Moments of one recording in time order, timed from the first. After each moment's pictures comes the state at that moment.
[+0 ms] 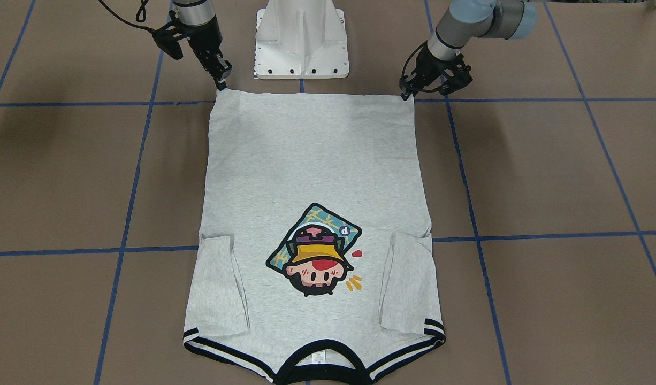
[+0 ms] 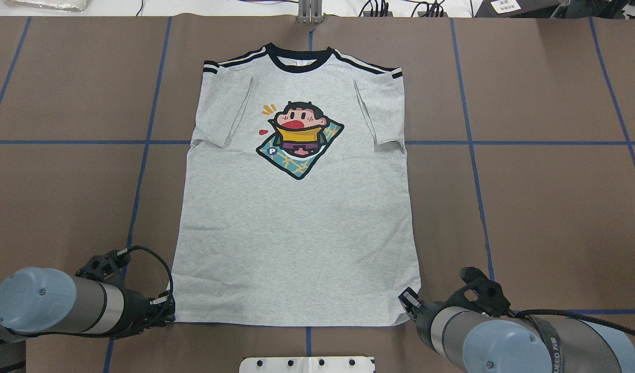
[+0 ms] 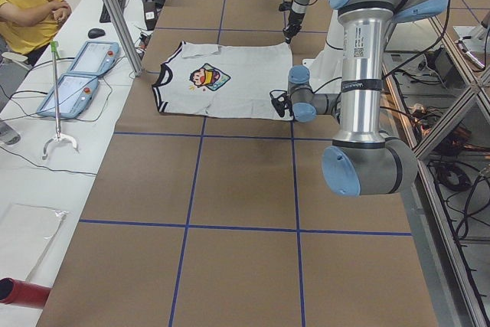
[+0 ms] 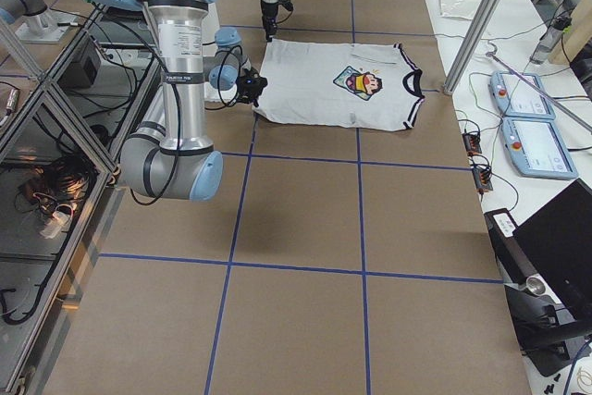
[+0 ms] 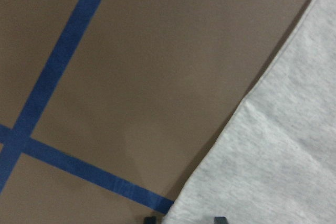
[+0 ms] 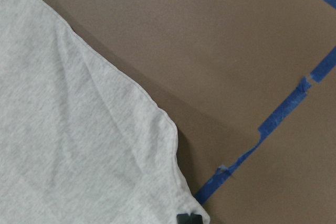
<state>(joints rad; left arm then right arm) -0.24 -1.53 -2.00 -2.16 -1.82 -1.94 0.06 -1.47 2.19 -1.45 1.43 2.37</state>
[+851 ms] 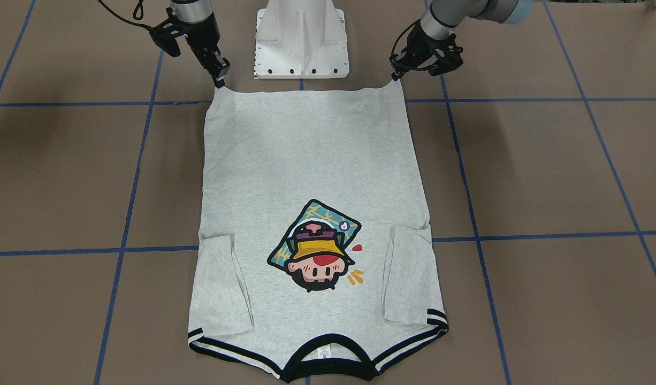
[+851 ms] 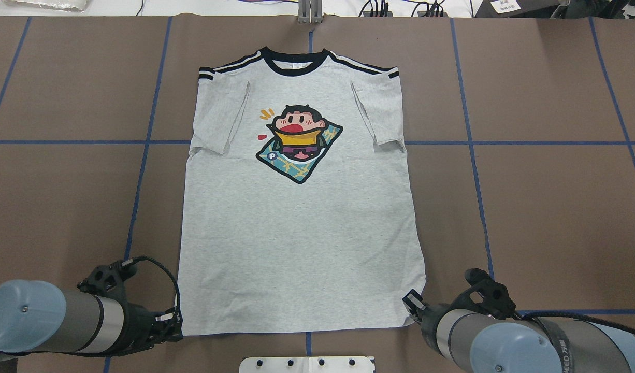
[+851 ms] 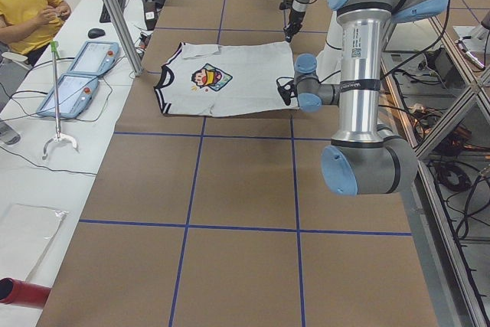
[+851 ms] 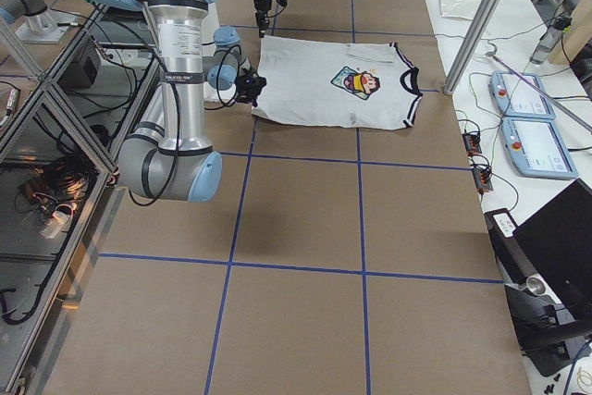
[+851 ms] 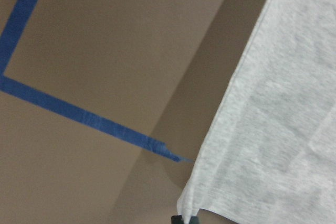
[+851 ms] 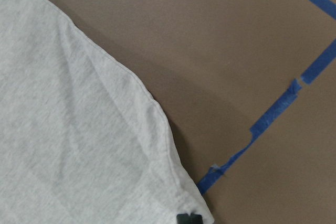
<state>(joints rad) -0.19 -1.53 -2.12 -2.13 -1.82 -1.94 0.05 -1.50 2.22 -1.45 1.42 2.37</state>
